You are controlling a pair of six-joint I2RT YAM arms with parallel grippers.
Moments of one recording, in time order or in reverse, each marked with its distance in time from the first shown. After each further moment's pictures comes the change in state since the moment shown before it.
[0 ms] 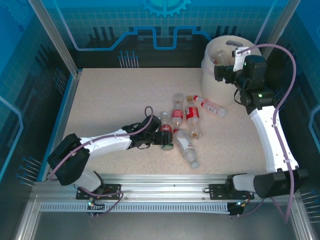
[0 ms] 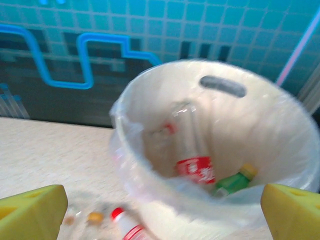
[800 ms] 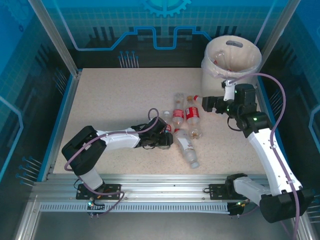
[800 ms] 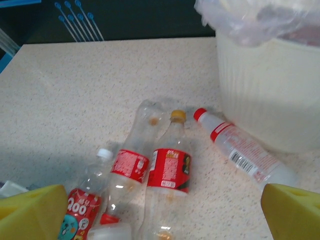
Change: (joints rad) left arm -0.005 0.157 0.026 0.076 0.022 -0.100; right arm 0.068 -0.223 -0.364 -0.099 -0.218 0.204
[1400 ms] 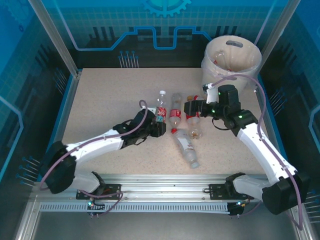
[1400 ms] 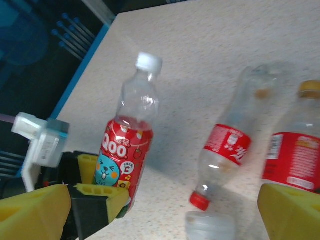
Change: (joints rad) left arm 0.050 -0.336 -0.039 0.006 -0.149 0.302; right arm 0.163 0.106 -0.058 0.163 -0.274 0.185
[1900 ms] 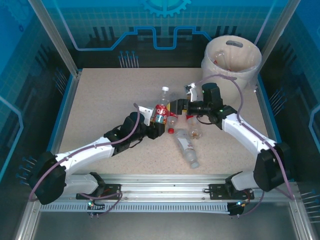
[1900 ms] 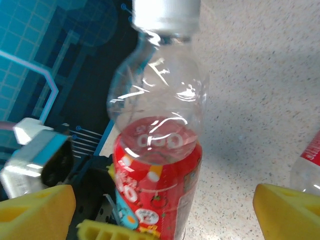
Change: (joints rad) left arm 0.027 -0.110 -0.136 0.230 0.139 0.095; right arm 0.070 0.259 -0.027 0.330 -0.282 0.181
